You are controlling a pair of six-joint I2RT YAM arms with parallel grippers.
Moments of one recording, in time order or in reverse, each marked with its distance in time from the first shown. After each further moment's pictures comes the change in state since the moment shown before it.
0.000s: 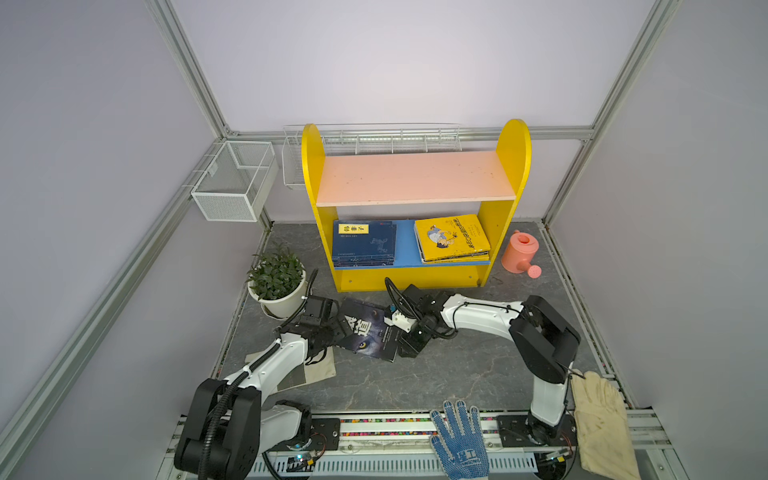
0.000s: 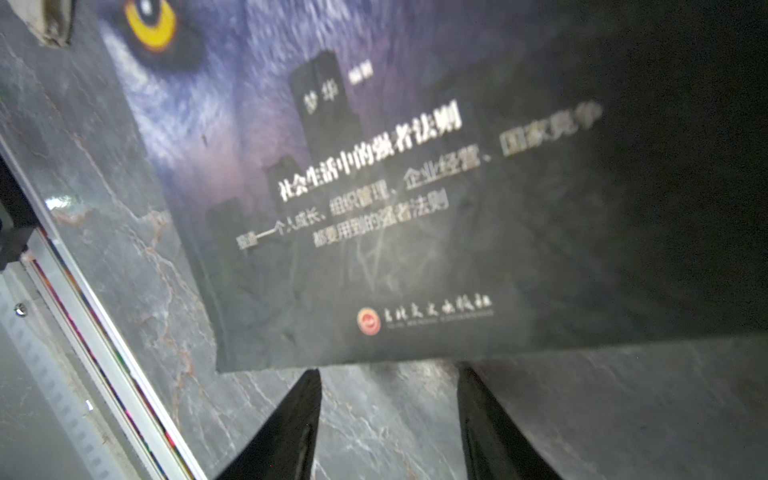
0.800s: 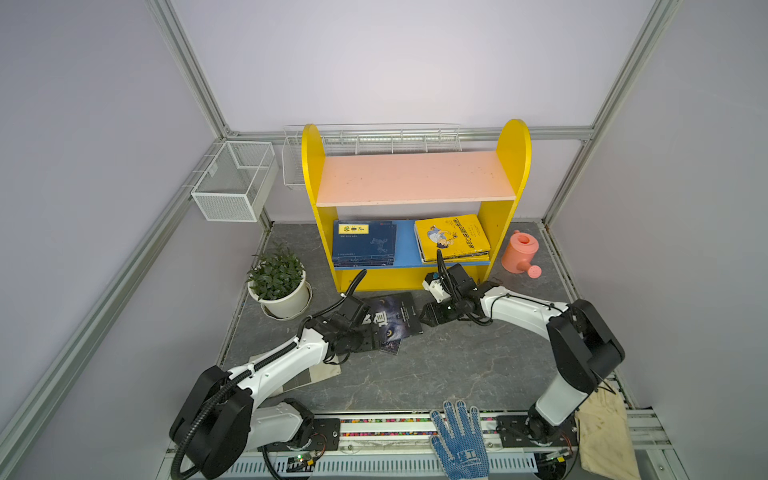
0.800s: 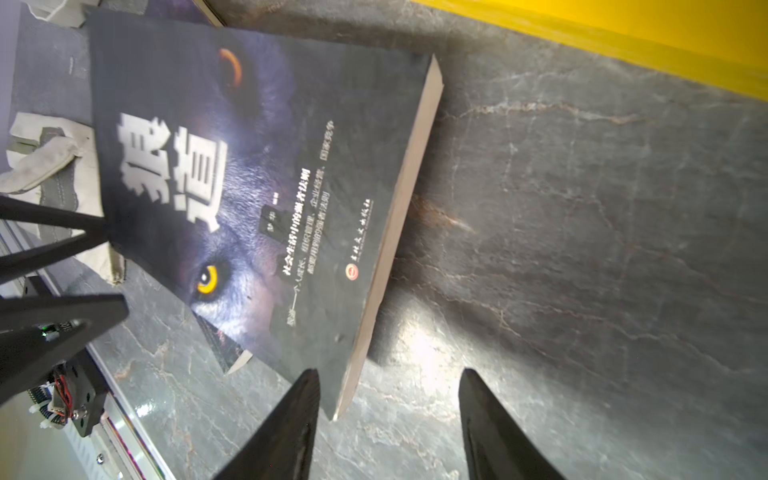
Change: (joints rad) left arm -0.360 0.006 0.154 -0.175 -0.026 0.010; right arm -0.280 -0.207 -0.202 0.229 -0.023 0.243
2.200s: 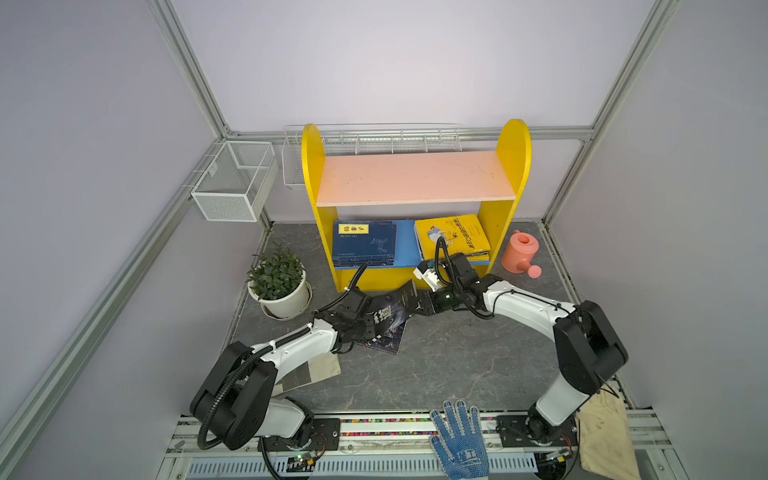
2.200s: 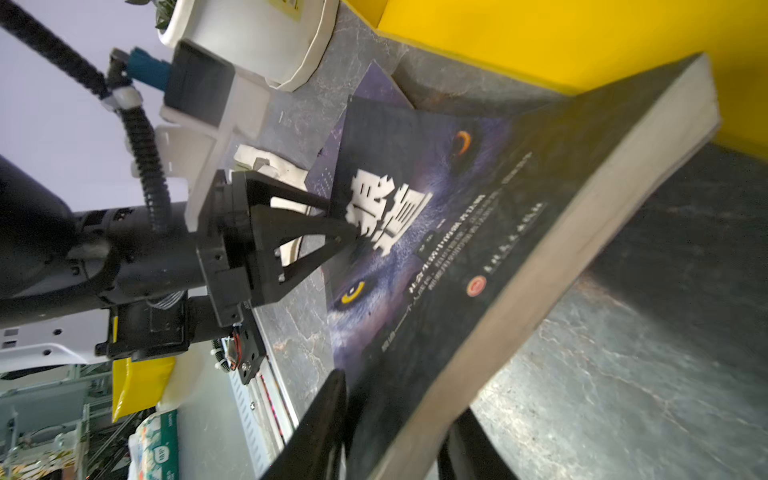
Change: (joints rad) left arm 0.033 0.161 0.002 0.218 -0.020 0.099; right arm -0.008 -0.006 0.086 0.072 -0.284 0.082
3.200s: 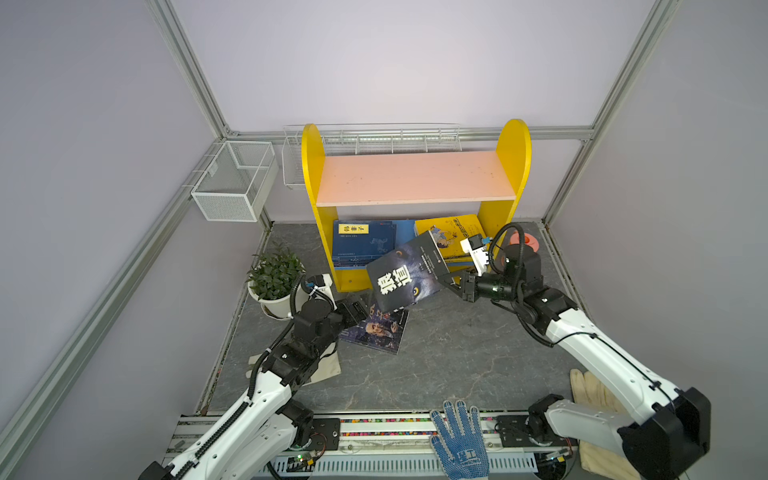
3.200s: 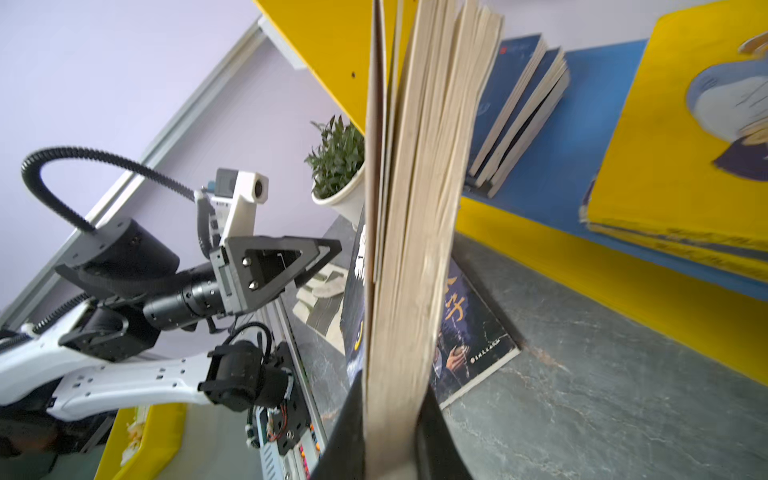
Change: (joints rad) left arm 0.065 -0.589 -0.150 0.299 0.048 -0.203; right arm -0.158 -0.532 -0.137 0.148 -0.027 0.105
